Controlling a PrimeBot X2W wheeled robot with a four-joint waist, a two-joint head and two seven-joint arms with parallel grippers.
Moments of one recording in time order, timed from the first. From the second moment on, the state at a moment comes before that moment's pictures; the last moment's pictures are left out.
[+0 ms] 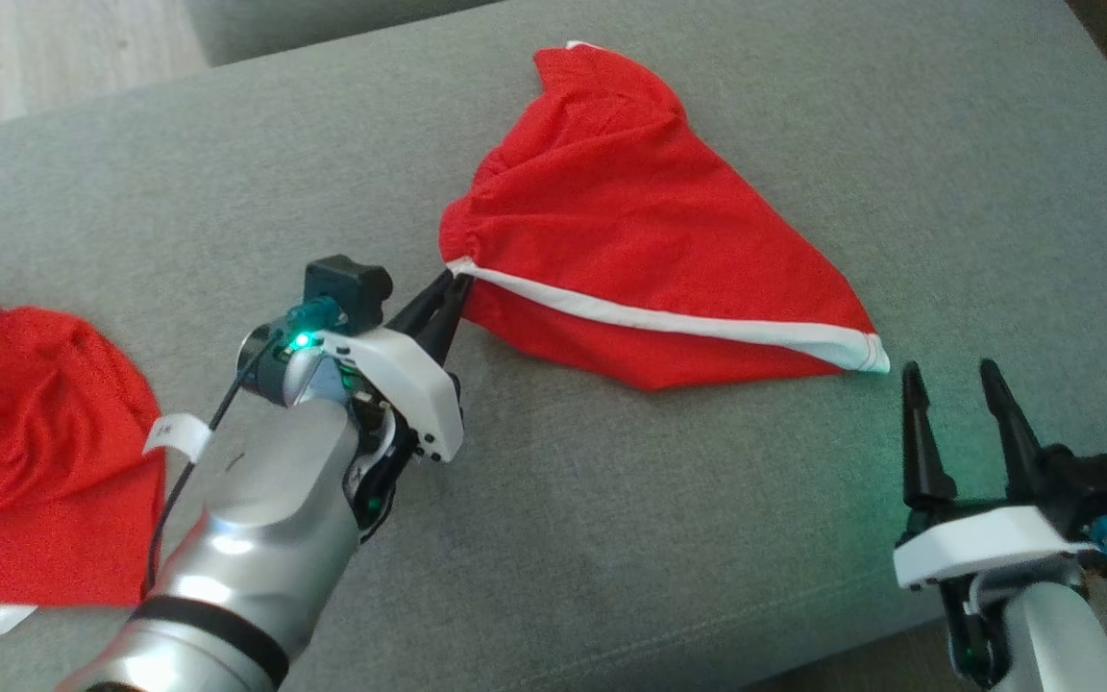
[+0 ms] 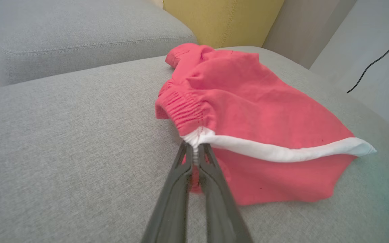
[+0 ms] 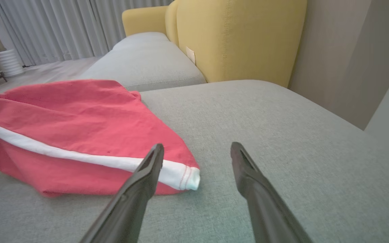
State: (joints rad) left arm -0.71 0.09 -0.73 0.90 -0.59 -0.13 -0.24; right arm -0.09 -0.05 -0.03 0.29 0.10 0.13 -0.25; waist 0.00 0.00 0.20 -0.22
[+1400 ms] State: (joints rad) left arm -0.58 0.17 -0.81 0.65 -0.53 -0.04 -0.20; right arm -0.39 -0.05 -0.03 0.85 0.20 0.13 -0.23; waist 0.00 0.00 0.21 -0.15
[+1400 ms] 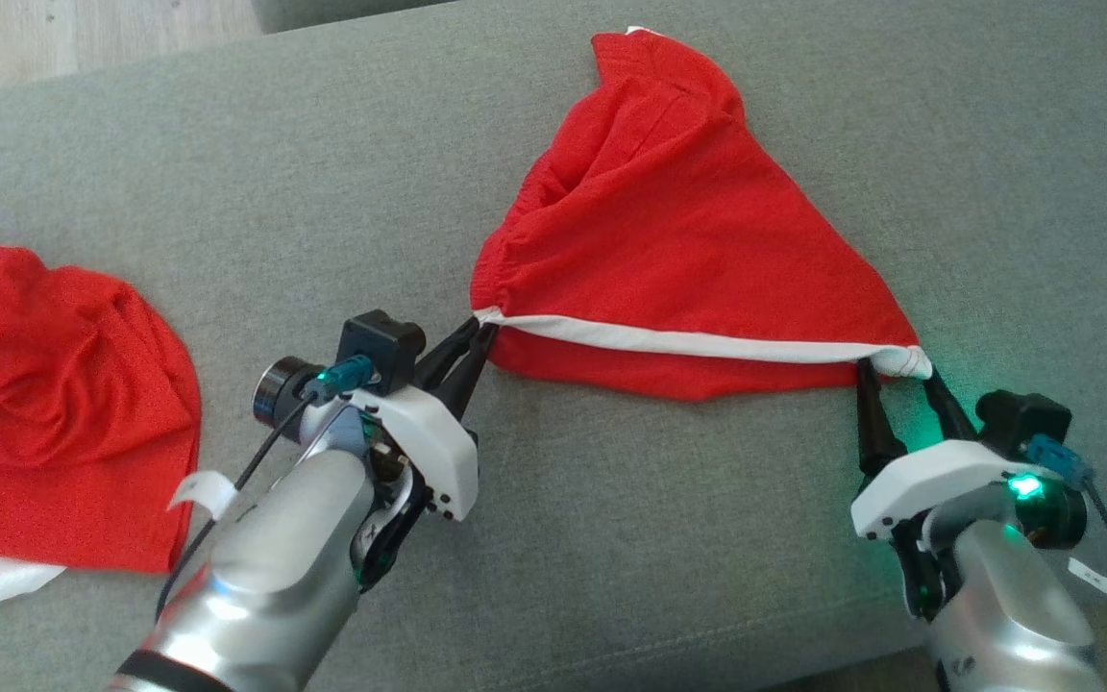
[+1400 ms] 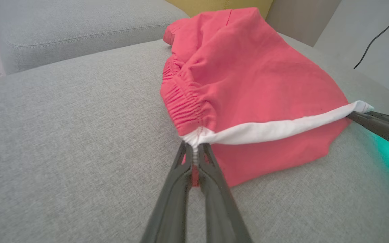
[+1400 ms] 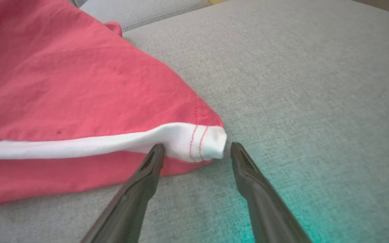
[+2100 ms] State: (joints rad) left arm -0.60 0.23 -0.79 0.58 -0.55 -0.03 -0.20; right arm -0.40 -0.05 0.00 0.48 0.03 0.13 -0.25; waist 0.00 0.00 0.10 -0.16
